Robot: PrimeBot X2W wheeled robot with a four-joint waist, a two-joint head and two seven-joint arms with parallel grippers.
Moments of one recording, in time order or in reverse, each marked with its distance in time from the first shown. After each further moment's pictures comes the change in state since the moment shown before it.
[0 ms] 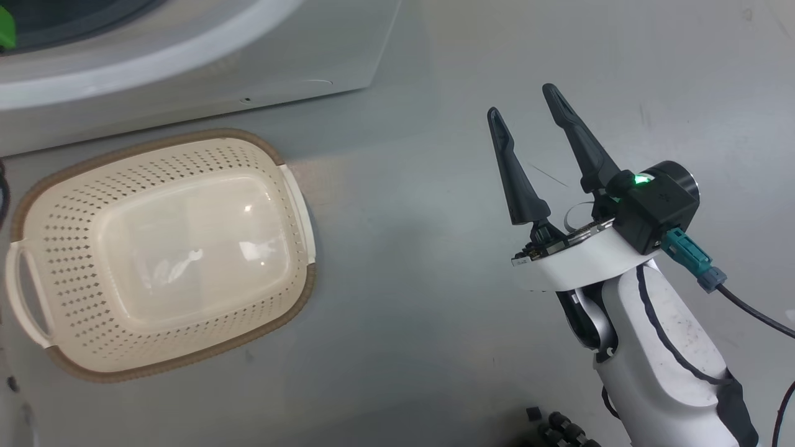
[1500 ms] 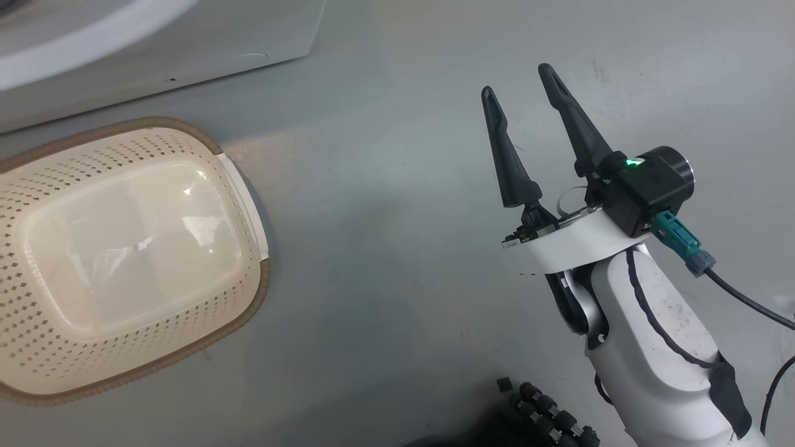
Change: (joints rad) left arm -0.203 0.069 -0.054 0.322 0.052 -0.036 -0.004; right arm -0.060 0.000 0.040 0.028 0.025 -0.067 0.000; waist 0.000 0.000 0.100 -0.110
